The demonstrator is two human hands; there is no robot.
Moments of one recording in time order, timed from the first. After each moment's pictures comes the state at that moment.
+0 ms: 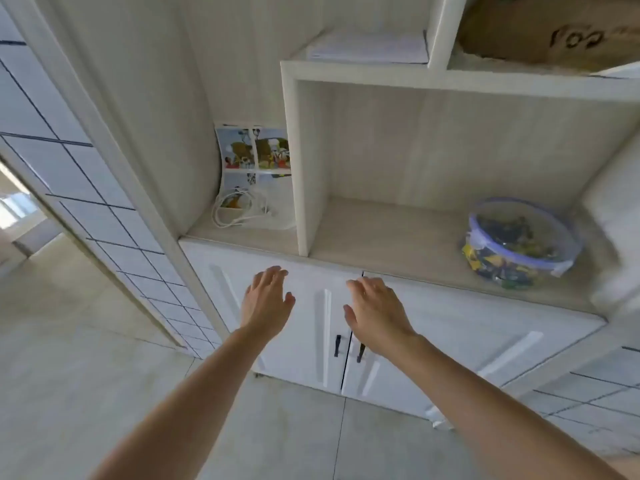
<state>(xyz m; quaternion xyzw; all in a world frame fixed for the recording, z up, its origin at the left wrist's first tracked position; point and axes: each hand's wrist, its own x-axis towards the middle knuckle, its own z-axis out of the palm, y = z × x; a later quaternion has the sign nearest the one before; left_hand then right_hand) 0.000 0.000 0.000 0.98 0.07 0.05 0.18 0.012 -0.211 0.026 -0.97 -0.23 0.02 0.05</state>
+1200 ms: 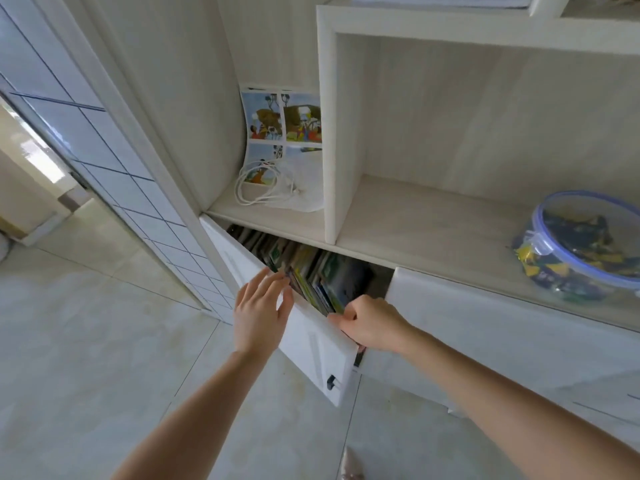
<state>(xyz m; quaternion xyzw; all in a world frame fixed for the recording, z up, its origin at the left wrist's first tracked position) -0.031 0.024 -0.032 0.96 0.10 0.22 0.17 0.027 -0.175 0.034 -0.90 -0.19 0.29 0.24</state>
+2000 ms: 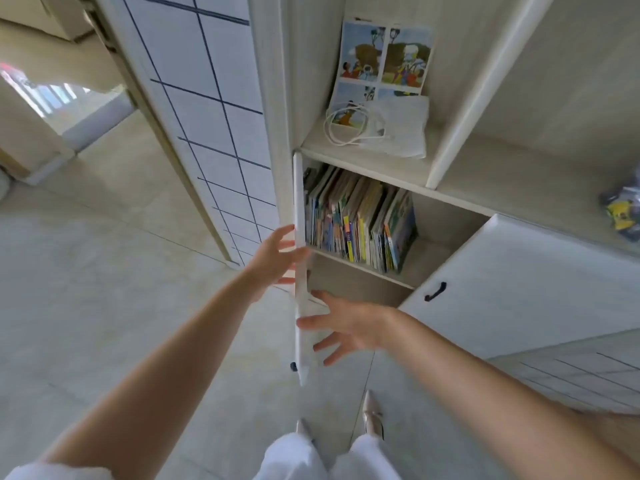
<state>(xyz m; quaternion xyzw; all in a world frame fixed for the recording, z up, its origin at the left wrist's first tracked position) -0.112 0.196 -0.013 0.72 0.23 -0.11 0.64 -0.115 0.013 0.001 -0.62 0.01 0.64 0.46</state>
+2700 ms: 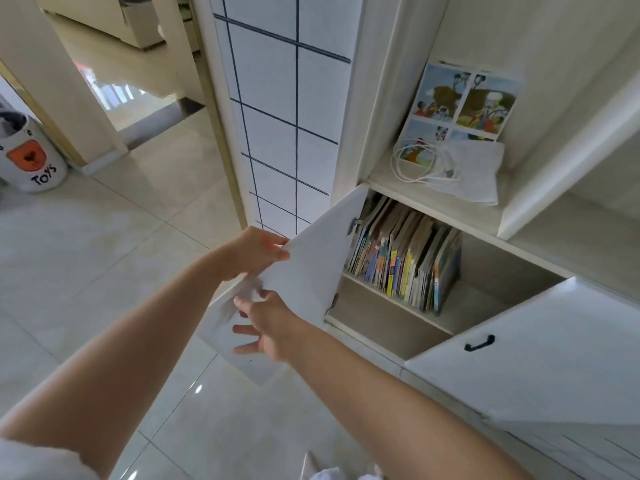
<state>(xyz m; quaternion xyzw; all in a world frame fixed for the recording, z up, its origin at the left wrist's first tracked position) -0.117 0.340 0.026 0.84 0.23 -0.14 0.47 -0.159 0.226 0.002 -0.60 0.07 0.56 0.57</state>
